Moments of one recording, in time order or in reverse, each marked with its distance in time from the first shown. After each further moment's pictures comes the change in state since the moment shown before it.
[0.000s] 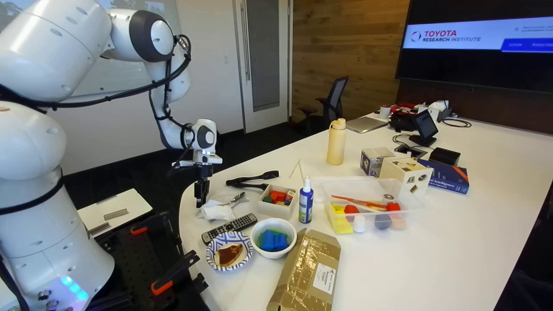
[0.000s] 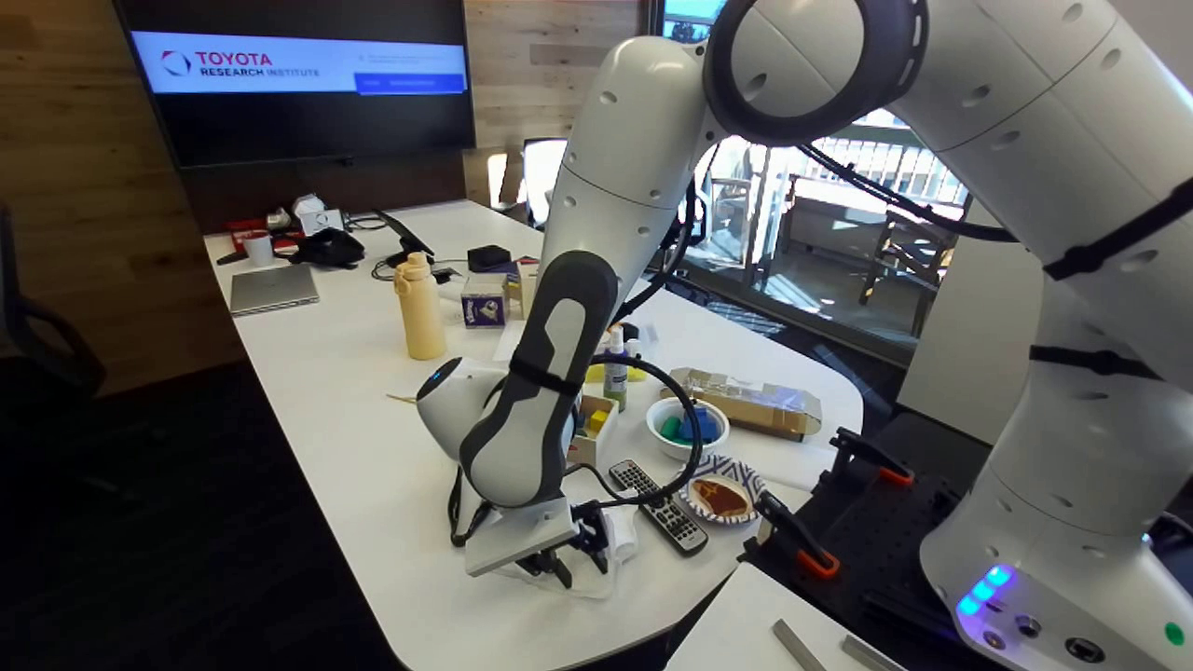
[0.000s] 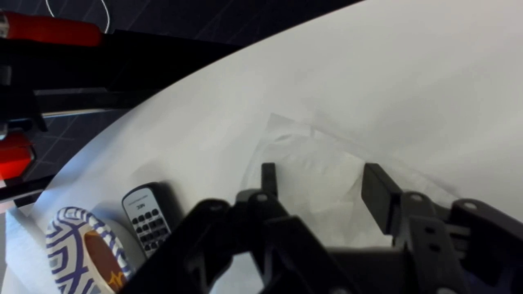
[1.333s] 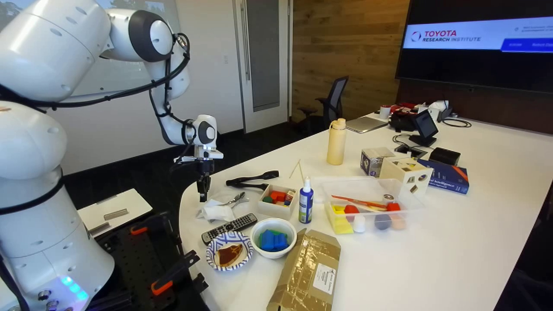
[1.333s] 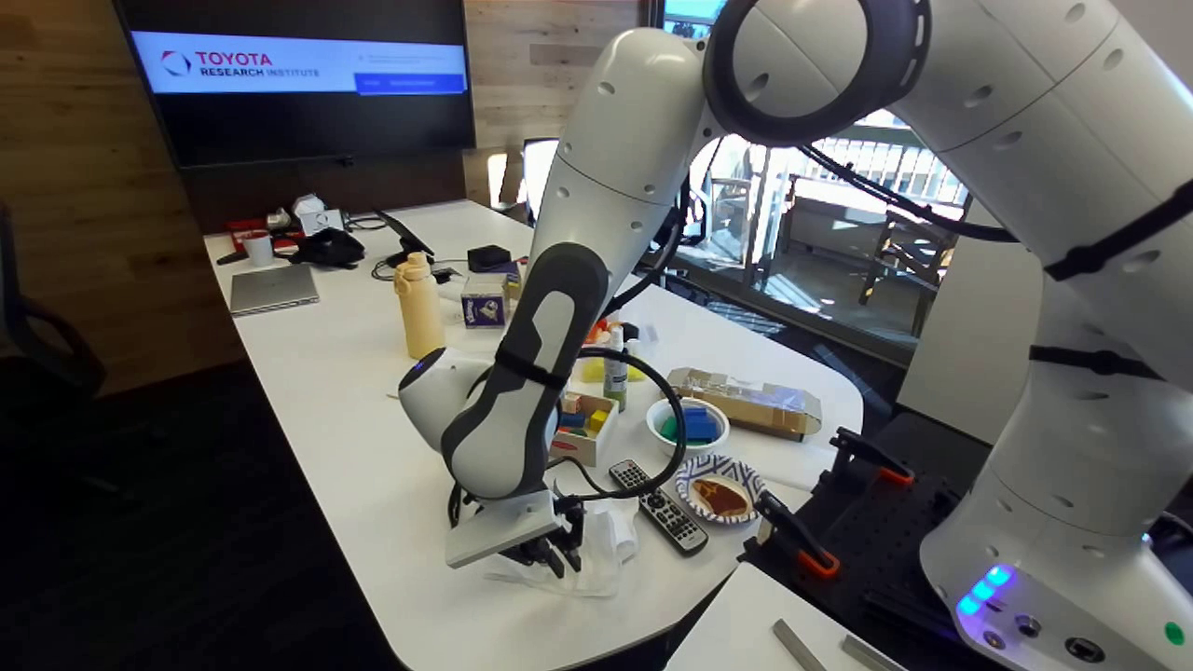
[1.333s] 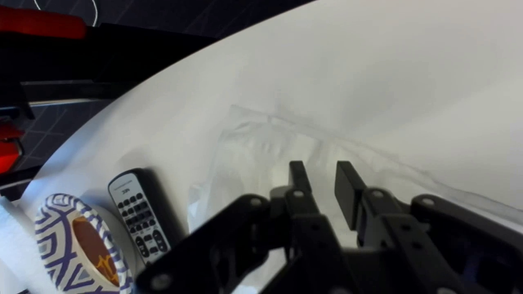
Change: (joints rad) arm 0.010 -0.001 0.000 0.050 -0.001 -0.021 0.000
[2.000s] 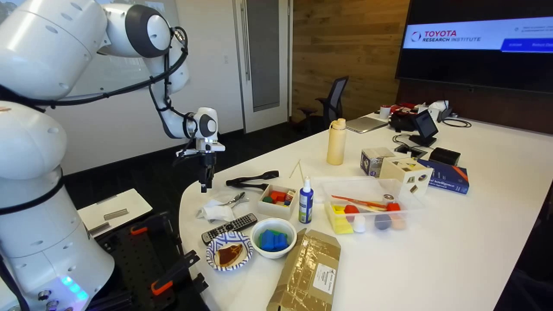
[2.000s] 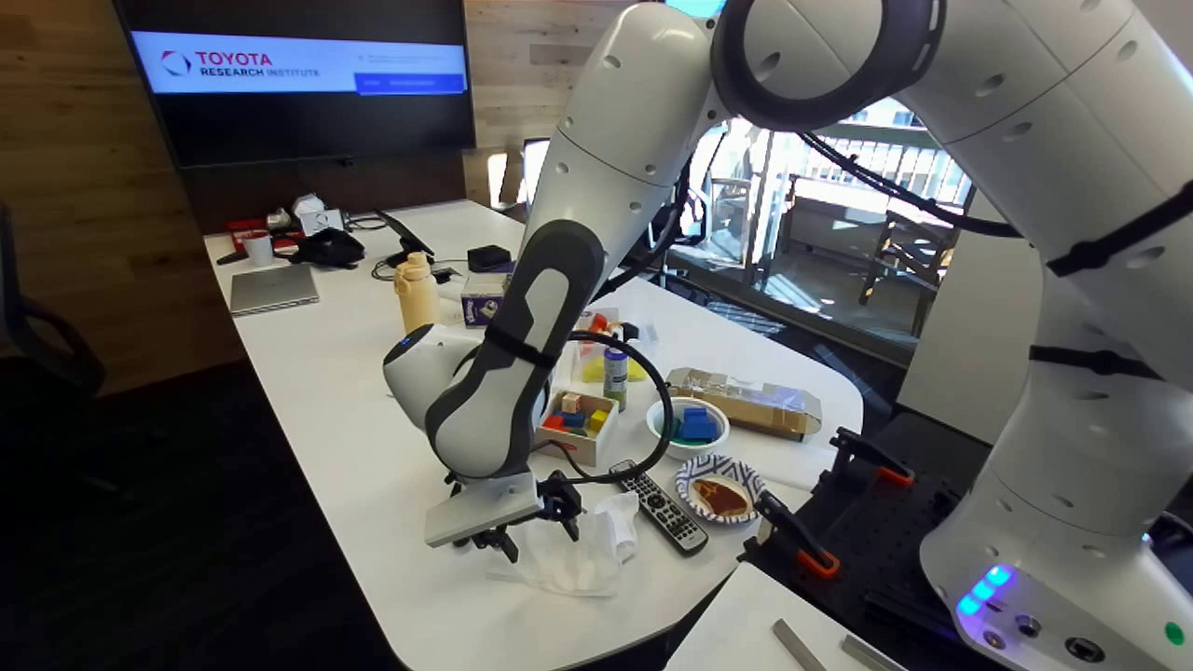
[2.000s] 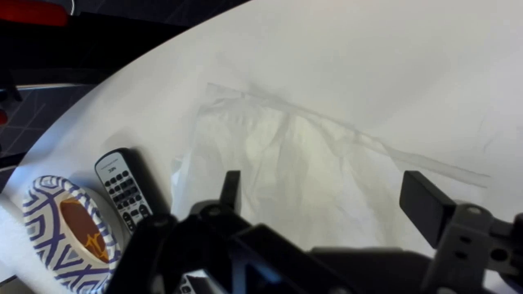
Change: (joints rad) arm 0.000 -0.032 0.000 0.024 -0.006 0.000 0.000
